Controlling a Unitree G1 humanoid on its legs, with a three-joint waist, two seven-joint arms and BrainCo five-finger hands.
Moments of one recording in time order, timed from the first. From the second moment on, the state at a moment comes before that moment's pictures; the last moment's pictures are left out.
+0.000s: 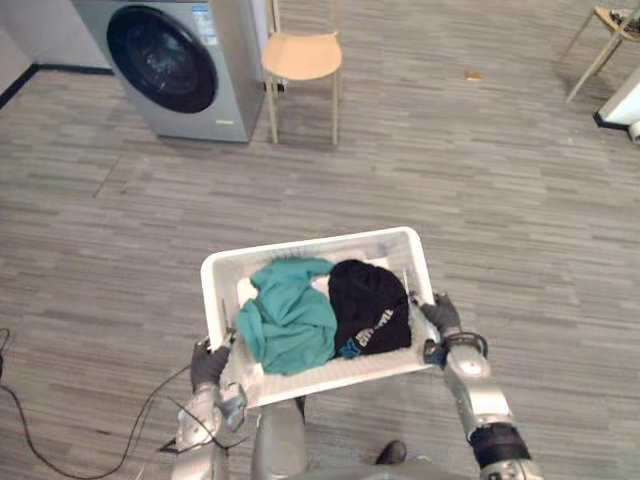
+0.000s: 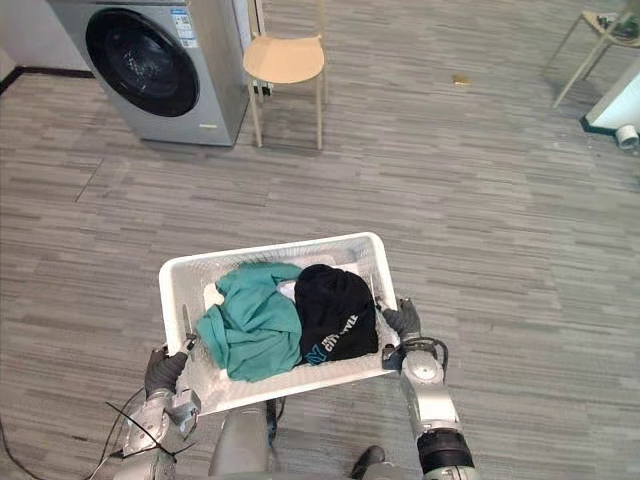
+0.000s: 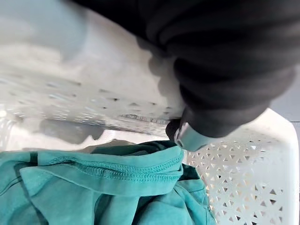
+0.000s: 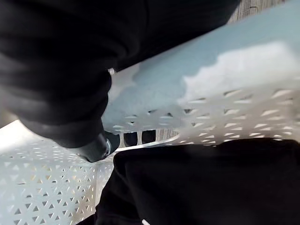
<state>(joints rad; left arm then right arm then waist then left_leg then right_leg) 0.29 -0.02 0.20 0.04 -0.14 0.01 0.11 -0.07 -0.05 -0.04 0.33 0.04 0.05 -0.07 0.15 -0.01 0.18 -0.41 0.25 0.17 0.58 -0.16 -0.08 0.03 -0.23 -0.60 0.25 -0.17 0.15</state>
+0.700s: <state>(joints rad) 0.32 0.02 0.16 0.05 -0.09 0.02 0.09 0.10 -0.01 -0.07 0.23 0.09 0.06 -0.05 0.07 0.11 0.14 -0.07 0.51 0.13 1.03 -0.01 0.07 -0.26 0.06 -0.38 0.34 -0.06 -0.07</state>
